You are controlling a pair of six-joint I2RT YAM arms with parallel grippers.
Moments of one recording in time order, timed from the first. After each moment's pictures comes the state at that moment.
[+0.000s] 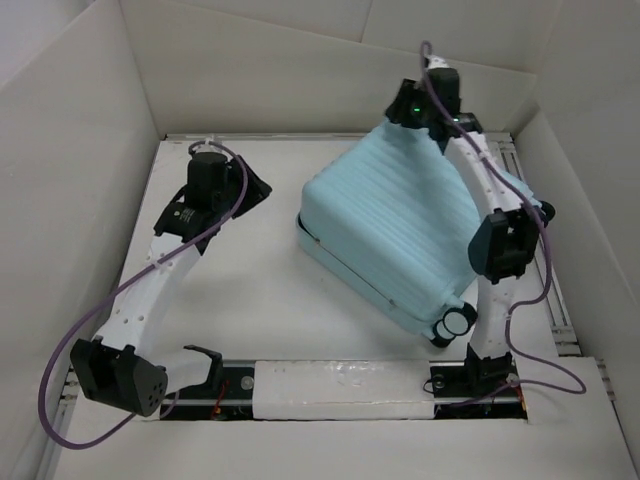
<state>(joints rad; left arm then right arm) -0.29 1.20 1.18 -0.55 0.01 -0.77 0.19 2.11 2.14 -0.42 -0.13 0.37</state>
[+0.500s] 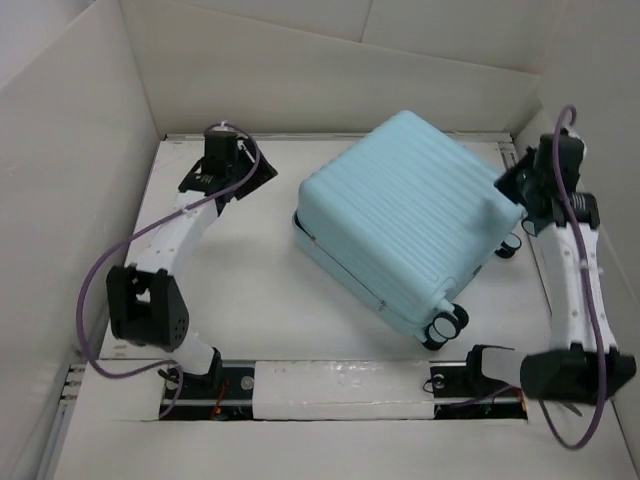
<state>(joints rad) -0.21 1.47 1.31 -0.43 0.04 -0.71 -0.03 1.37 1.54 -0.69 -0.05 0.54</state>
